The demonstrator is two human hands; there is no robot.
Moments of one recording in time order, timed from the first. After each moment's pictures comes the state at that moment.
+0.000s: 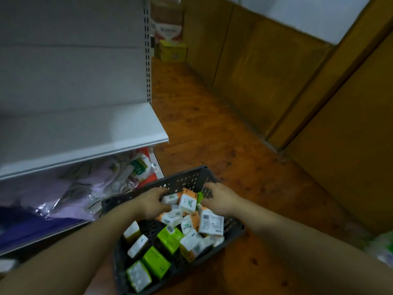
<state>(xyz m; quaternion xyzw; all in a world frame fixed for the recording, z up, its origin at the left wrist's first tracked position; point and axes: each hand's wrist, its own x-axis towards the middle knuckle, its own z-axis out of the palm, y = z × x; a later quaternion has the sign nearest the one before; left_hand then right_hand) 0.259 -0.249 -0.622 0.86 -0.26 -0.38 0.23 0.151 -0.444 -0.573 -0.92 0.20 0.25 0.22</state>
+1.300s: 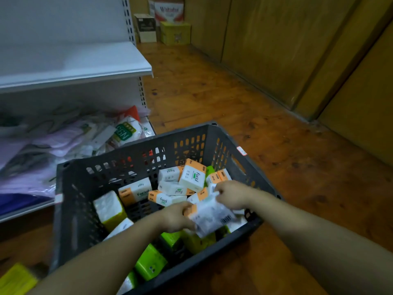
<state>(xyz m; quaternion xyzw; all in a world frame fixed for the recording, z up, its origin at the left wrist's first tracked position) 0.207 -0.334 -0.923 0.80 -0.23 -0.45 0.31 0.142 -0.518 -0.856 -0.93 0.14 0.27 0.20</state>
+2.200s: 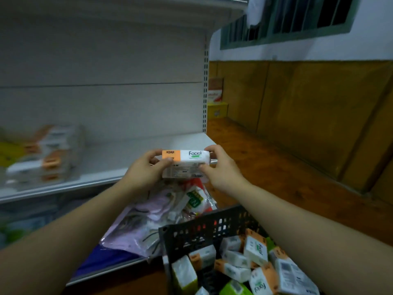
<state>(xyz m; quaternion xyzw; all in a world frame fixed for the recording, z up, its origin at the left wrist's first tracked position) 0.337 -0.118 -0.622 0.81 -0.18 0.00 0.55 0.269 -0.306 -0.621 -0.86 0.03 -0.17 0.48</state>
